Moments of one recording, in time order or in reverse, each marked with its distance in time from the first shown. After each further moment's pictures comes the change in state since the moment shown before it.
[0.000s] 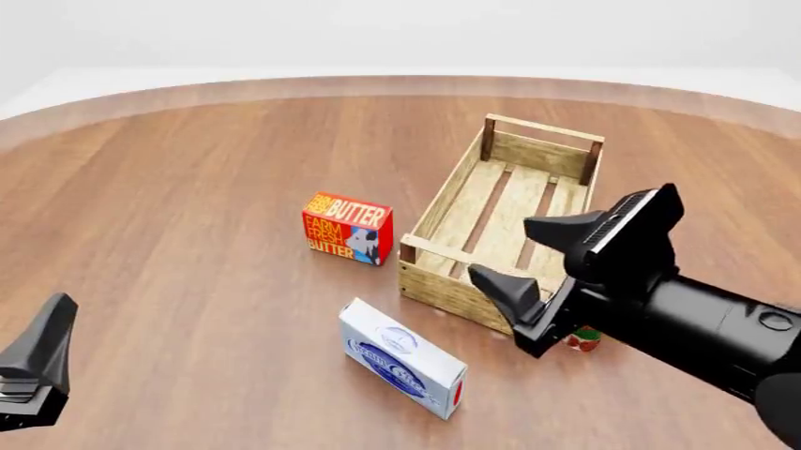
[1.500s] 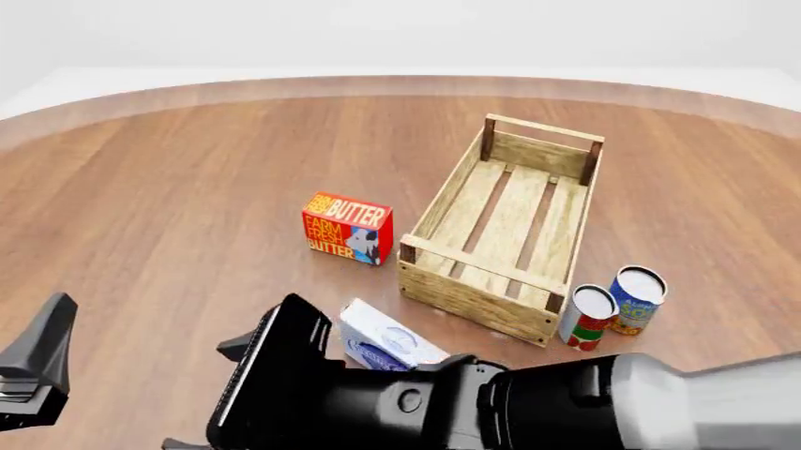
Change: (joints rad) left arm 0.001 0.004 0.000 -0.004 0.000; right arm 0.587 0.659 -0.427 -0.150 0.010
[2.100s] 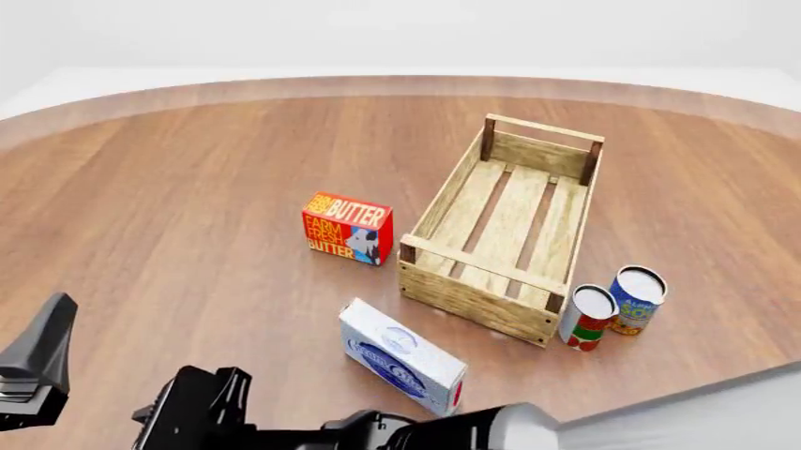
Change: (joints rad) left arm 0.000 -0.002 0.000 0.002 0.000; right arm 0.118 0.170 -0.155 0.013 -0.008
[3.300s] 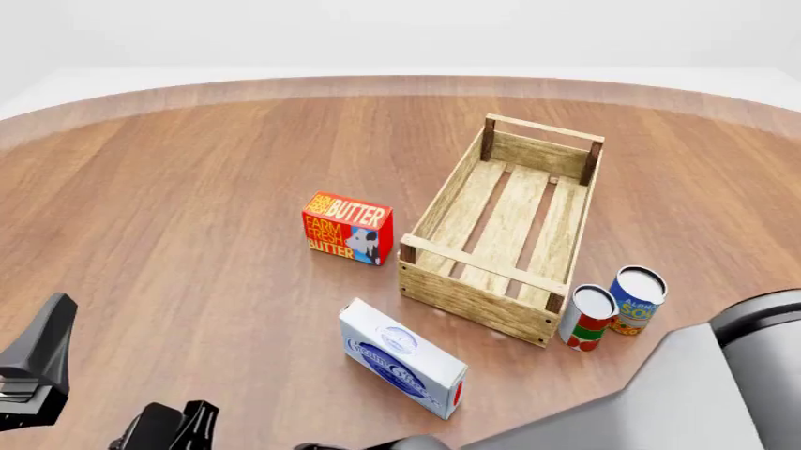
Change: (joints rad) left arm 0.001 0.002 0.000 -0.002 0.000; right arm 0.020 0.214 -0.126 -0.075 0.041
